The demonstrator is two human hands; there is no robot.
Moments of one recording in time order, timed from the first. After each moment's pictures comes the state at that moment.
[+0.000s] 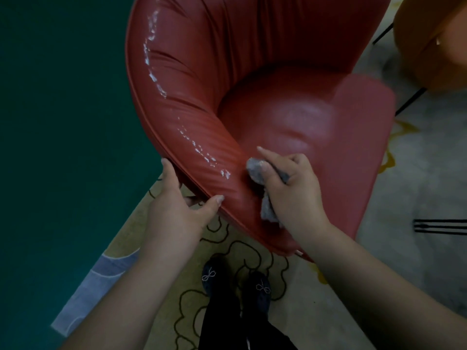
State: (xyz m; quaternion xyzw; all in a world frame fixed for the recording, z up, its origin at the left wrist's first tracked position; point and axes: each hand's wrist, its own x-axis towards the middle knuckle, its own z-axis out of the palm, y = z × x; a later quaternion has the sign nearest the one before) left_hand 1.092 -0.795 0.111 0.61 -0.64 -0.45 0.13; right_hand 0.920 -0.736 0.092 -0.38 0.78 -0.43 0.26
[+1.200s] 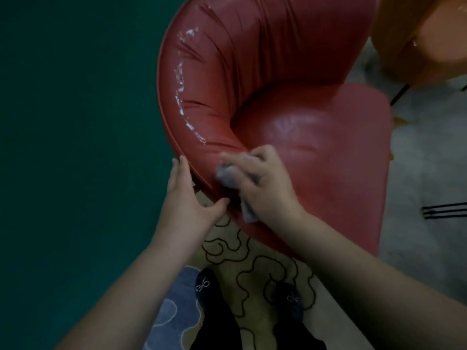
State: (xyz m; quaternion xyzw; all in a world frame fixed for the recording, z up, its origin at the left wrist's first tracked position) left_hand 1.129 -0.908 0.121 0.52 -0.75 -0.41 0.08; right_hand 0.977 -0.841 0.103 -0.46 0.75 -0.43 0.20
